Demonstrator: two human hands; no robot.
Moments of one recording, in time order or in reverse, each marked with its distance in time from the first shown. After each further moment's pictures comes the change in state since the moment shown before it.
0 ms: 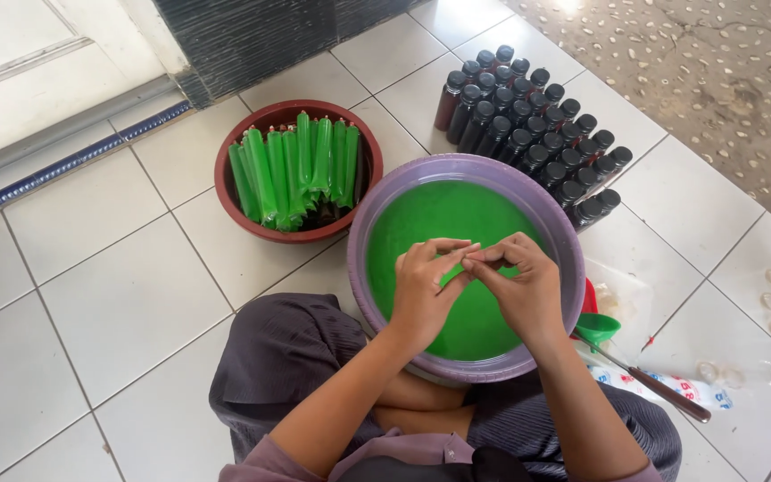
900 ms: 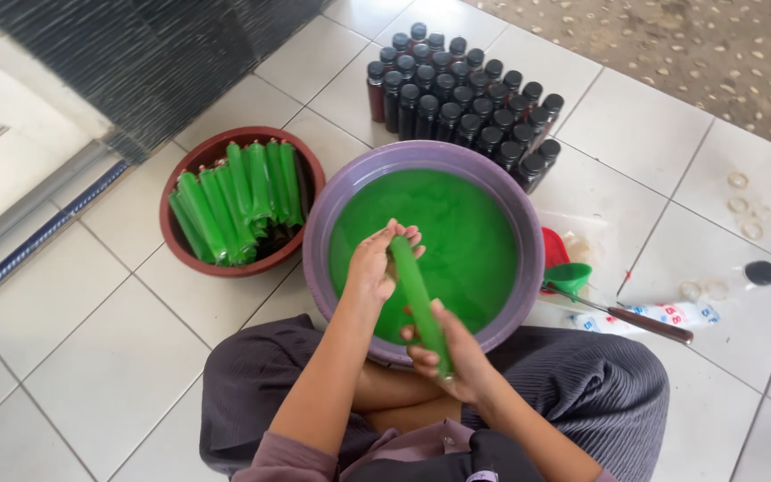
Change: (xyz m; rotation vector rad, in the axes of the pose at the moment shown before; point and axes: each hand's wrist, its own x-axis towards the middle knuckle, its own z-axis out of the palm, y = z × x) left_hand 0.033 -0.095 0.069 -1.194 -0.052 -1.120; right_hand -0.107 0.049 0.046 1.449 -0.208 0.971
